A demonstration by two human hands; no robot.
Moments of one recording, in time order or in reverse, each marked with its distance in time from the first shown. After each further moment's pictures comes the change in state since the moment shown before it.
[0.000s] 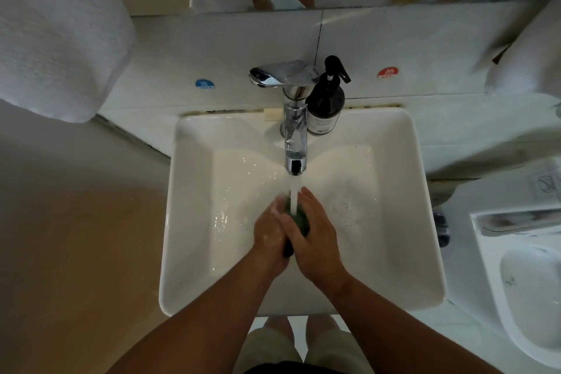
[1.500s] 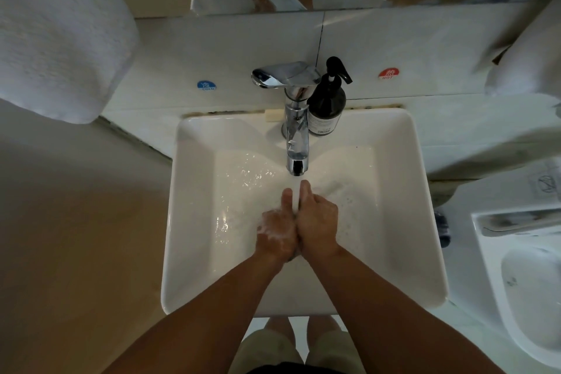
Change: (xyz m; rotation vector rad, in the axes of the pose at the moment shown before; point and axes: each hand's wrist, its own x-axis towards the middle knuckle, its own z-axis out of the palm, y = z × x) left_hand 0.009 0.001 -0.004 1.285 0.069 0.275; right_hand 0.042 -0.036 -0.004 0.309 0.220 0.519
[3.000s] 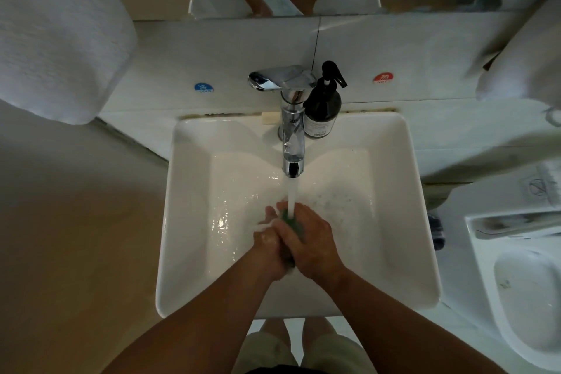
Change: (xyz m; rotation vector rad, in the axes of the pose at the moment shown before) left_hand -0.019 0.015 -0.010 -1.349 -0.264 -0.599; right_hand -0.013 0.040 -0.025 -0.387 -0.282 -0.611
